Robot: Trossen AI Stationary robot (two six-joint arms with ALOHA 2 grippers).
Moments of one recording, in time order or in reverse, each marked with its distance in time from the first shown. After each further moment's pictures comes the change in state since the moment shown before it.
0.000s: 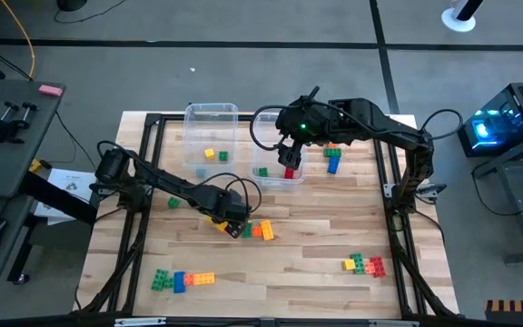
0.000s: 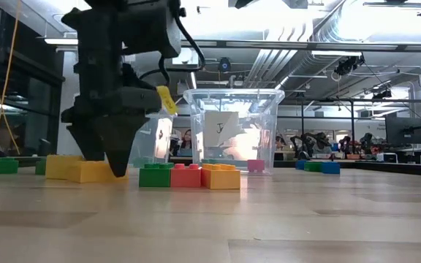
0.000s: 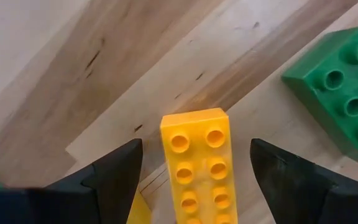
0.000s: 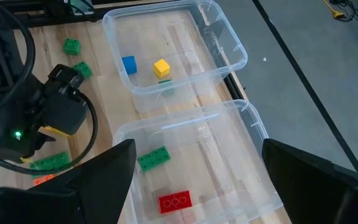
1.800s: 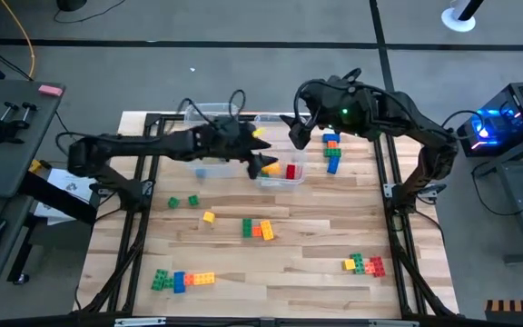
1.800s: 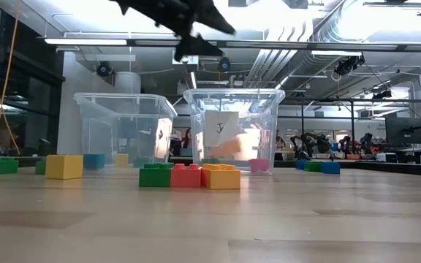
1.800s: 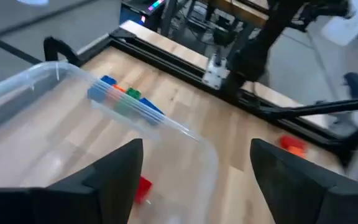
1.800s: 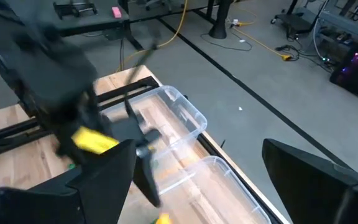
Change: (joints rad) left arm 0.393 -0.313 0.126 0.621 0.137 0.683; right arm 0.014 -0.133 0.001 0.186 0.176 0.120
